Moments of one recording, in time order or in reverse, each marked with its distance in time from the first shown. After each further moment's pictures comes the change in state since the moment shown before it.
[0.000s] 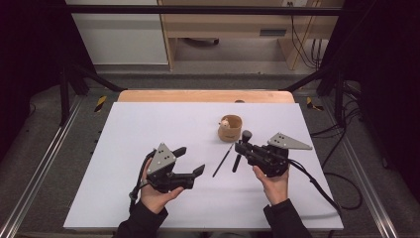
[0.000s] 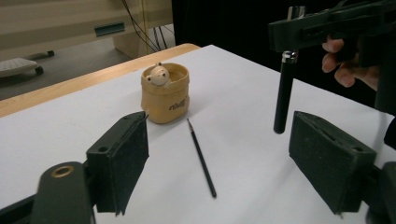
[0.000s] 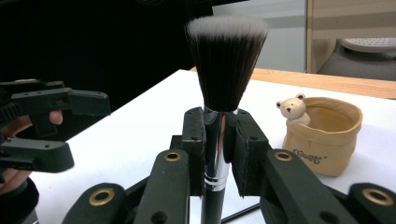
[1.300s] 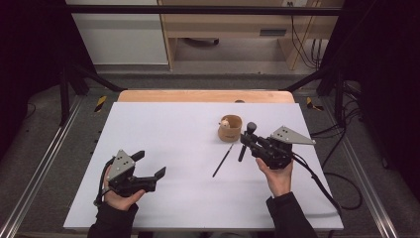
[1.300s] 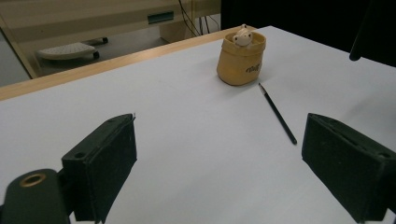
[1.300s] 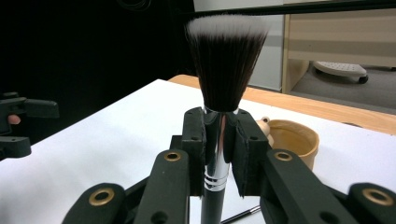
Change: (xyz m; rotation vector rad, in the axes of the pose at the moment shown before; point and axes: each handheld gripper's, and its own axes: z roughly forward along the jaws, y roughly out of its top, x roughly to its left) left arm 0.062 -0.049 -0.055 0.021 0.162 -0.024; right arm -0.013 0.012 0.002 -0.039 -0.076 -0.088
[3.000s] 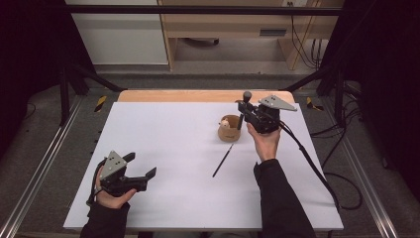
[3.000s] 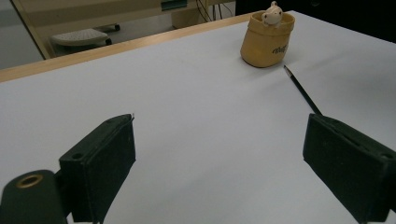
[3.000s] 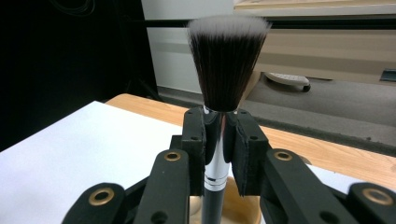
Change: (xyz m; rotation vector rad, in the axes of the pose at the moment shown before) left arm 0.024 -0.018 -0.004 0.037 0.042 -0.015; right arm -0.044 0.037 0.075 -0.022 -0.190 -0.017
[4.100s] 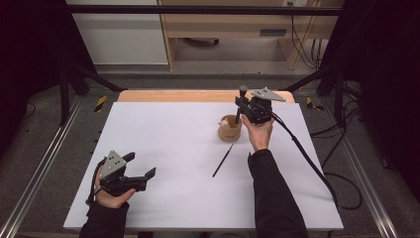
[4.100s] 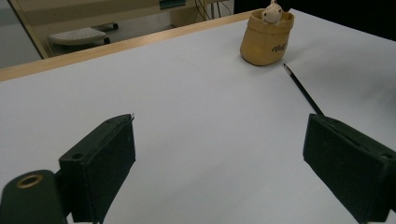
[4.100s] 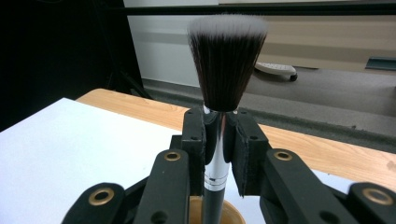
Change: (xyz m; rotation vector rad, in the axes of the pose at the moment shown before) left arm 0.002 0.000 0.000 0.005 -0.008 0.000; right arm -0.016 -0.004 0.046 0.041 -0.059 0.009
